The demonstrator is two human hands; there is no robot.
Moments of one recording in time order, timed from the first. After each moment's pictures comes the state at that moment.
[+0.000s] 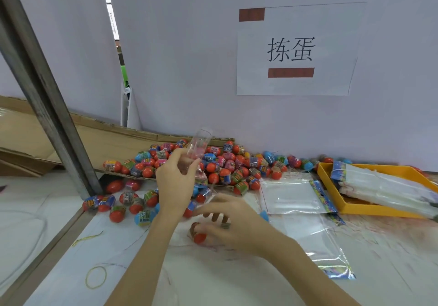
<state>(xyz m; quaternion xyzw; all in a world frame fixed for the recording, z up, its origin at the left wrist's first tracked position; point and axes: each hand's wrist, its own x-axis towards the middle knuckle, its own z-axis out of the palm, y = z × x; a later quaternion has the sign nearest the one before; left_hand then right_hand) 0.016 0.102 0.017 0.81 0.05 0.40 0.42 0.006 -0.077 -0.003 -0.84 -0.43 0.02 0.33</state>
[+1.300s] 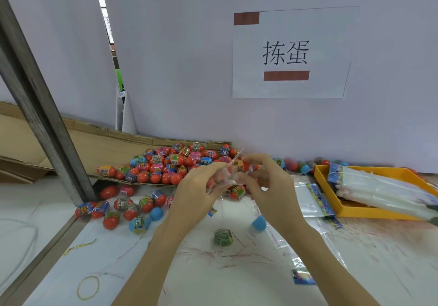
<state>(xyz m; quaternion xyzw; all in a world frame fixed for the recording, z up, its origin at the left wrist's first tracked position) 0.015 0.078 0.009 0.88 -0.16 0.31 0.33 0.031 -0.117 0.029 -0.78 -0.26 -0.23 0.53</state>
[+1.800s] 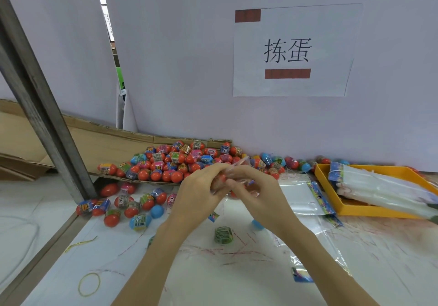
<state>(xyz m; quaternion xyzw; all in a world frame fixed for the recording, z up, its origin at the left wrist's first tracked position) 0.007 0.071 0.016 0.88 -0.17 0.30 0.33 0.028 -0.108 0.021 -0.78 -0.30 -0.12 0.54</state>
